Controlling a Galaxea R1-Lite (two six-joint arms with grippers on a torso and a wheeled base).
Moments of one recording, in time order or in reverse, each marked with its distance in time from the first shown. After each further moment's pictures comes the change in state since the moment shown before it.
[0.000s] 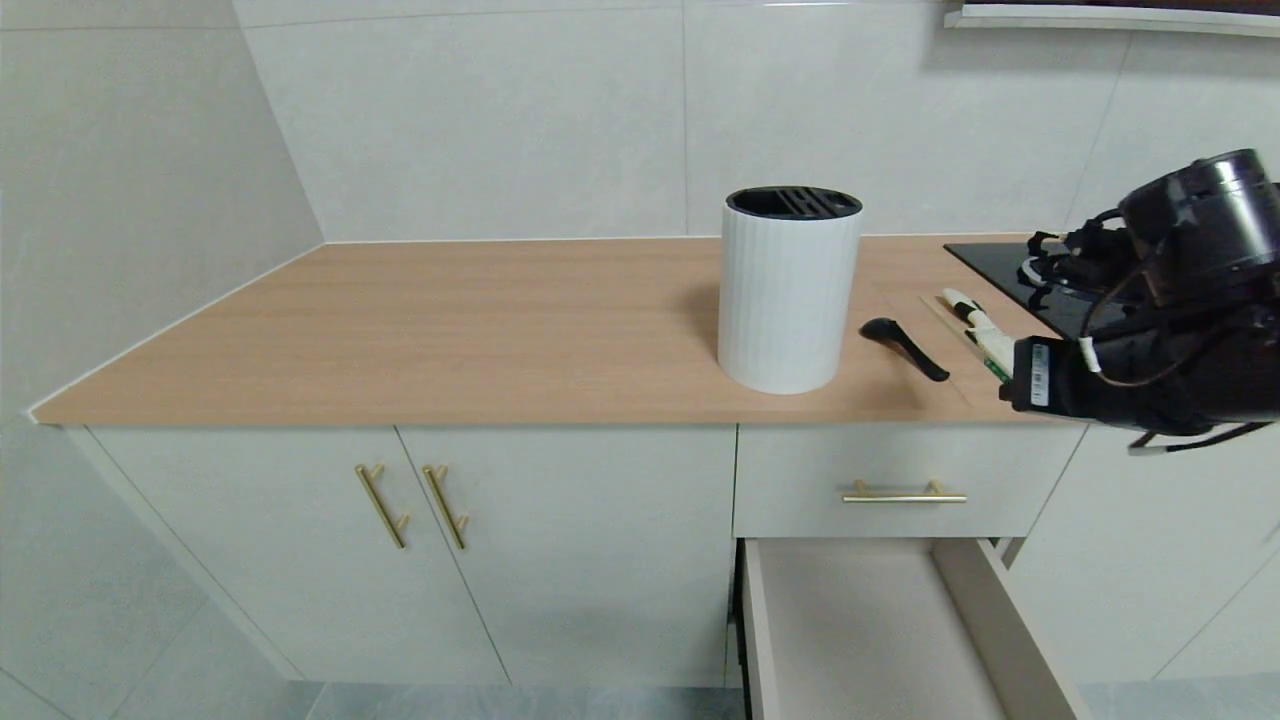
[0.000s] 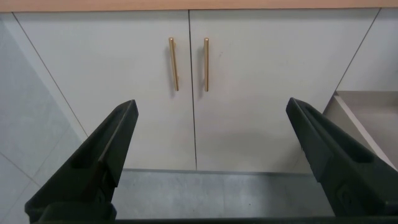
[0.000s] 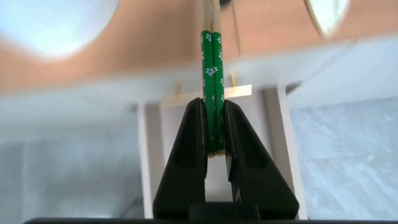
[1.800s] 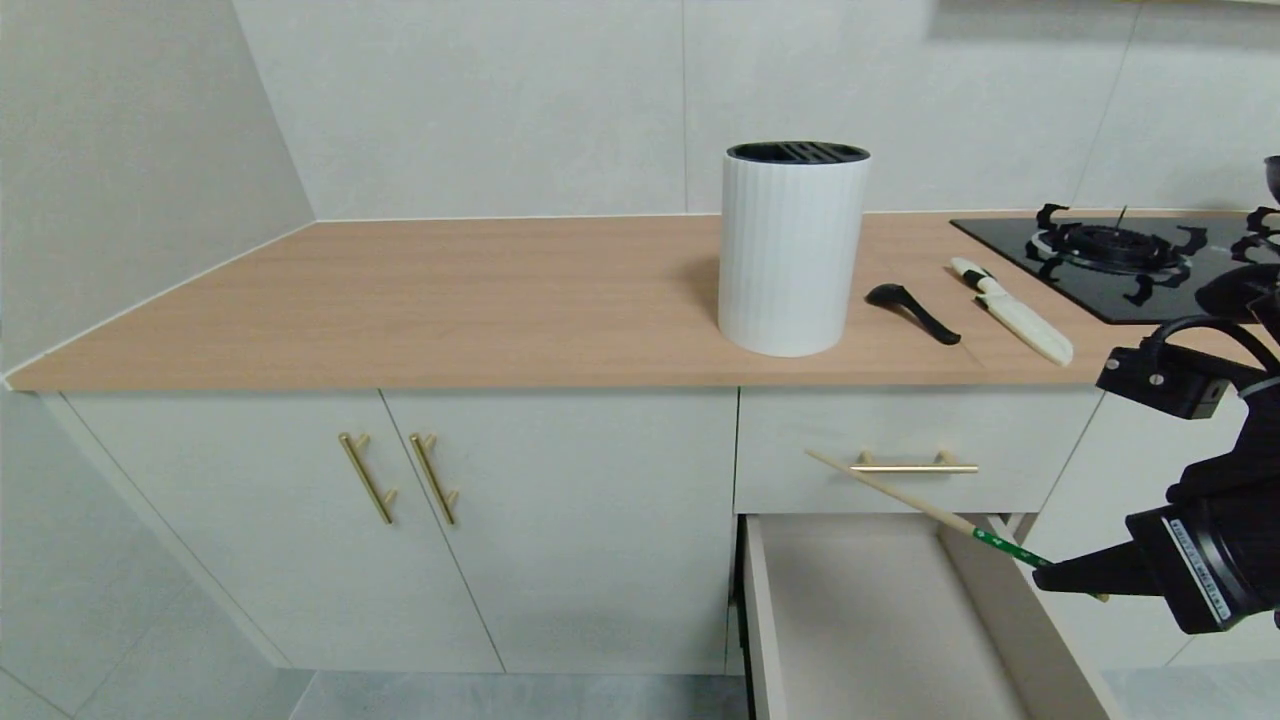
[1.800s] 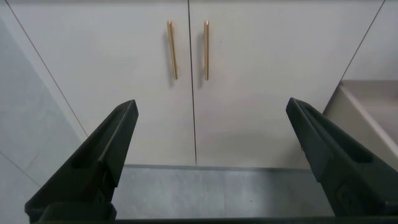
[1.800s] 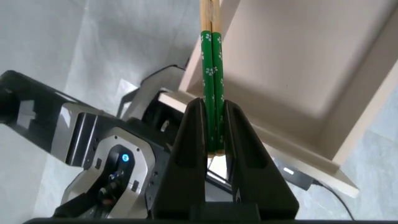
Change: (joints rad) left arm 0.000 0.000 0.000 0.000 0.000 0.000; right arm 0.084 -0.212 0.146 0.303 0.447 -0.192
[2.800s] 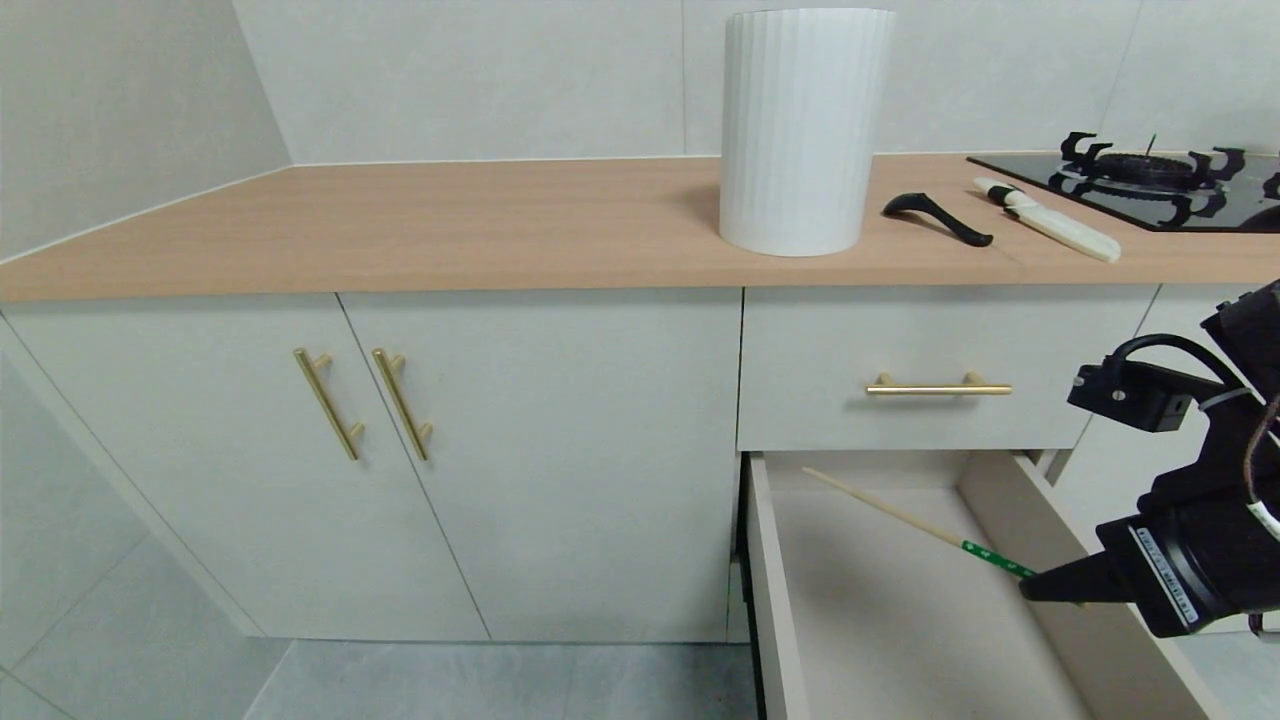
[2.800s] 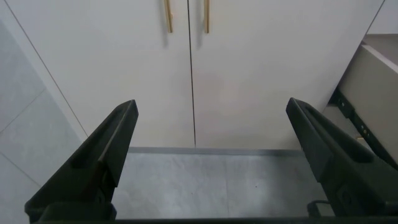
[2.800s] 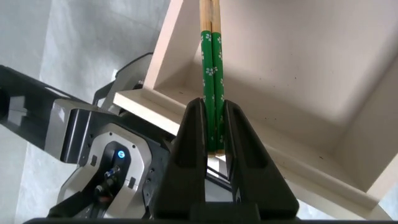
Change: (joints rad) left arm 0.000 0.000 0.000 0.000 0.000 0.000; right arm 0.000 0.043 0.008 -0.003 -0.001 -0.003
